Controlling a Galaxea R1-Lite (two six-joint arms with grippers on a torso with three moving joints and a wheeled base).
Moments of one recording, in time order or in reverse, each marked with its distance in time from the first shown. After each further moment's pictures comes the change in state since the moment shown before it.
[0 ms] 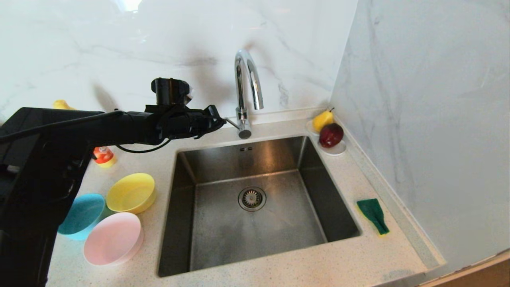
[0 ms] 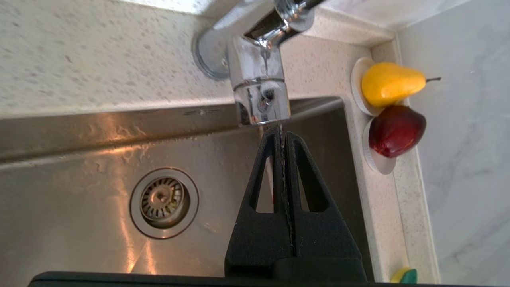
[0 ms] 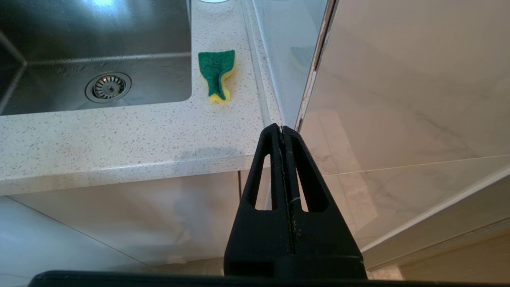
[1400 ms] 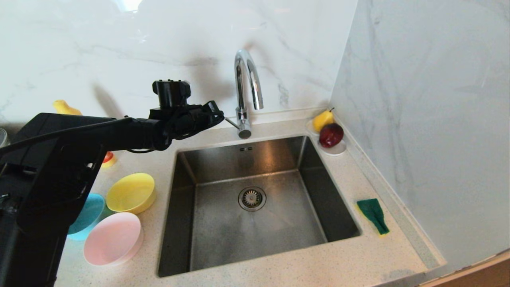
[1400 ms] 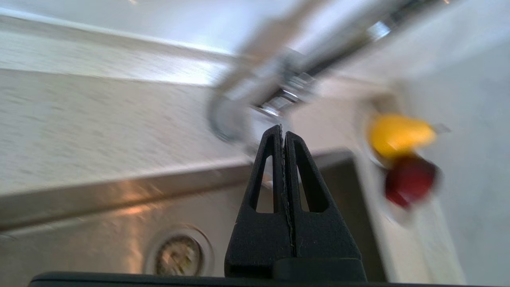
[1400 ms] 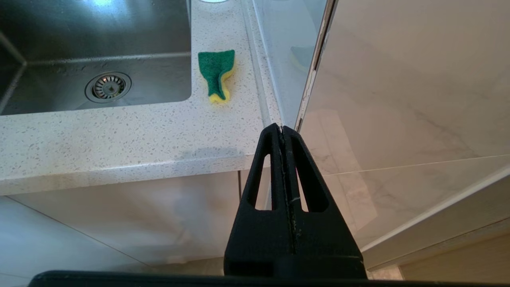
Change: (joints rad) left arm -0.004 0.048 -0.001 -0.203 0.121 0.027; right arm 0.000 0.000 0.000 0.000 -0.001 -0.001
